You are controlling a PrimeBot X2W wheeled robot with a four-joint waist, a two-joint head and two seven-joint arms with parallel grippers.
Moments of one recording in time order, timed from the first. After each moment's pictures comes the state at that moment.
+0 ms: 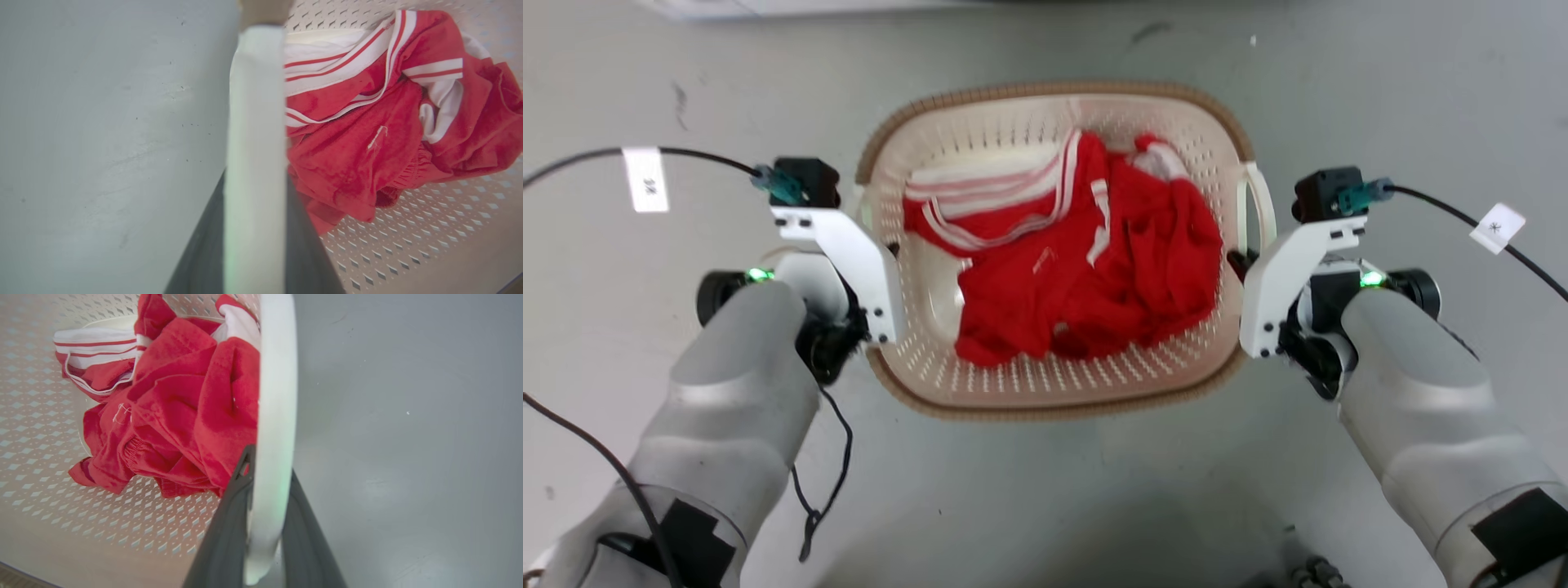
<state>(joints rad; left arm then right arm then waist) -0.97 0.27 -0.75 1.05 -0.90 -0.13 0.19 -0.94 -0.10 0.57 1.16 0.65 0.13 0.11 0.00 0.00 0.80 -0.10</state>
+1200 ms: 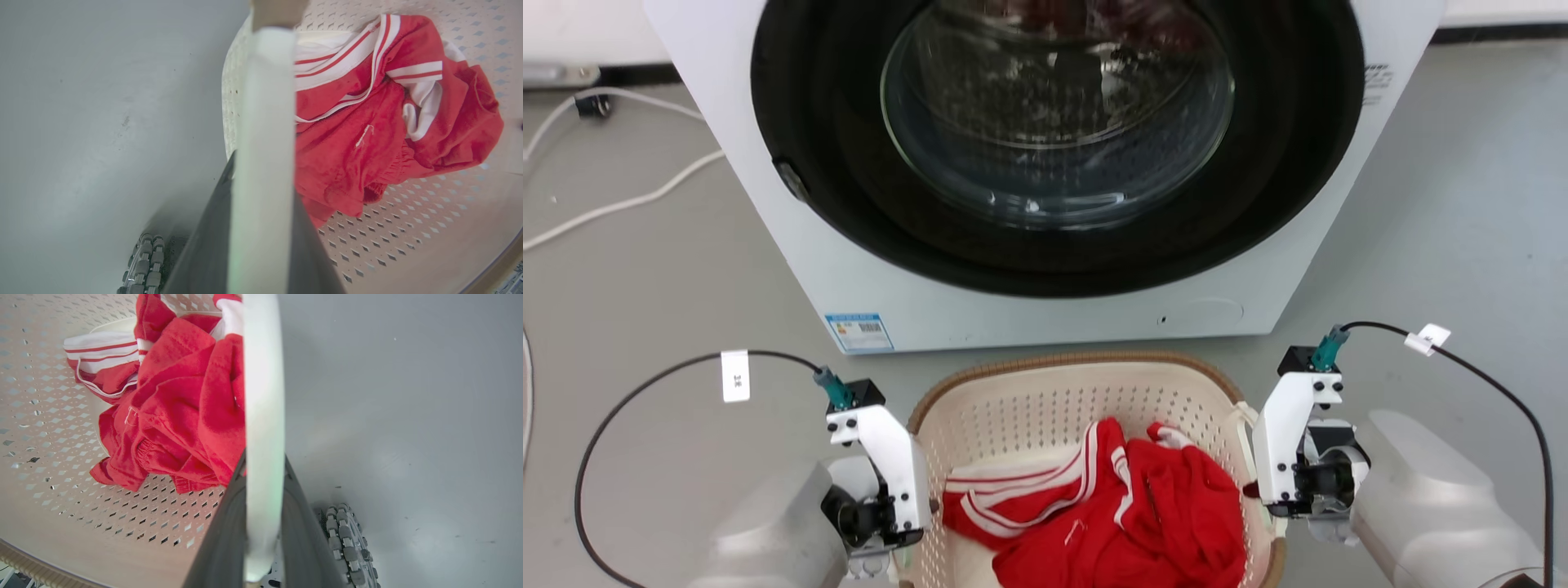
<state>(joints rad) -0.70 0.23 -0.90 1.10 -1.25 -0.12 0.52 -0.77 -0.14 0.74 1.22 0.95 0.13 0.64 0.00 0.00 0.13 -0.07</state>
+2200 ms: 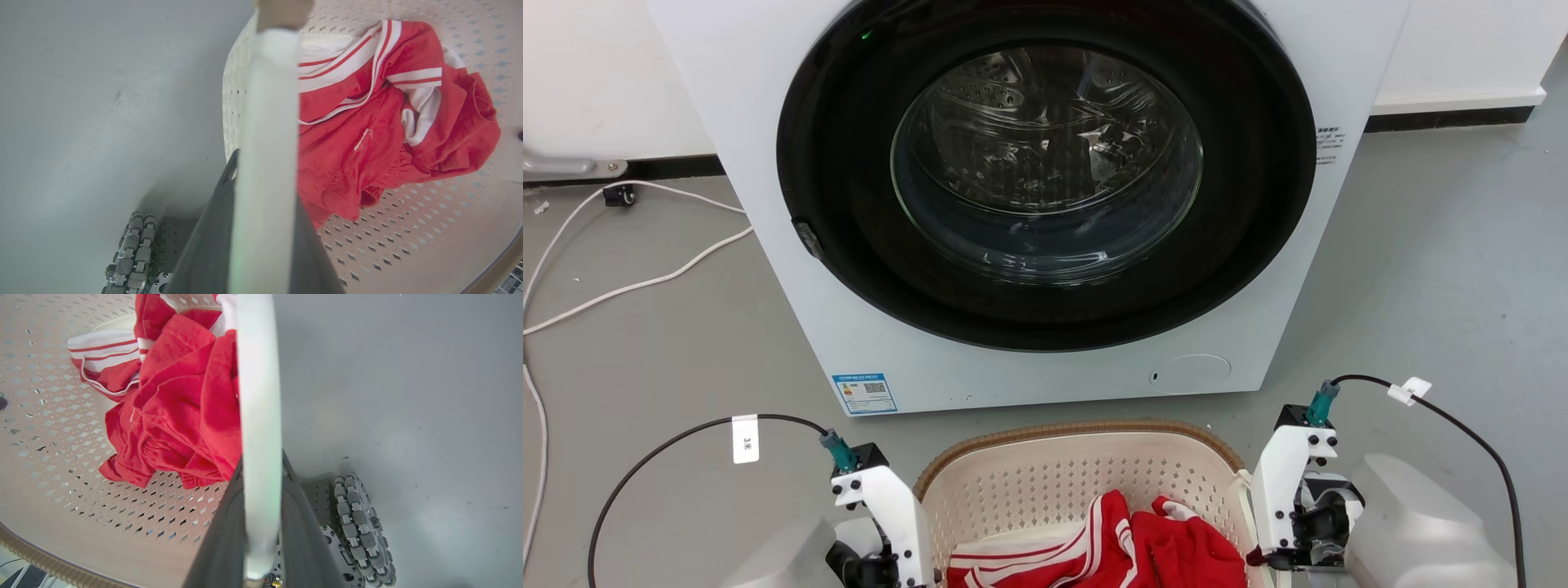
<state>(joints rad) -0.61 0.21 -0.93 1.15 -1.31 -0.12 0.55 -0.71 -0.11 0.74 1.29 0.98 0.13 0.74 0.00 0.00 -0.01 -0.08</state>
